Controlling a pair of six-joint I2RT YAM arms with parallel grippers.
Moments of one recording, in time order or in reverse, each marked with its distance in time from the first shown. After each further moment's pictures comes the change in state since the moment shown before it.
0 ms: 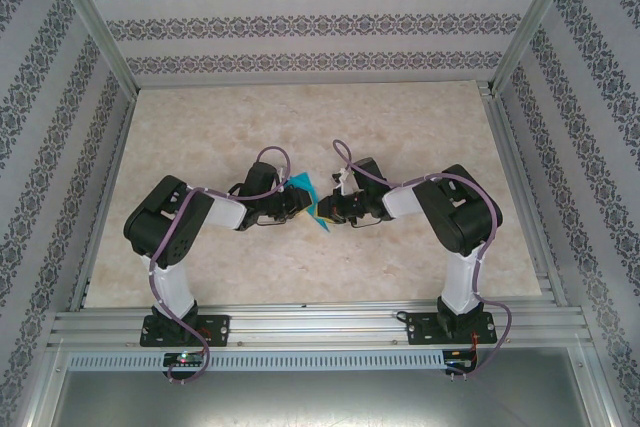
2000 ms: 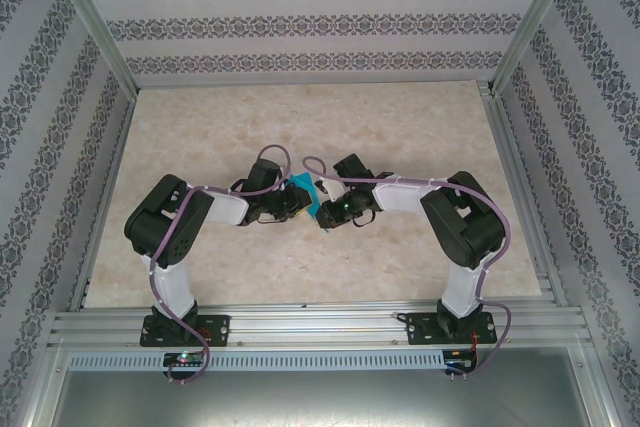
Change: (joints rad) left arm -0.003 0.006 0.050 -0.114 -0.024 -0.027; right arm 0.098 -0.091 0.158 -0.513 0.280 -0.618
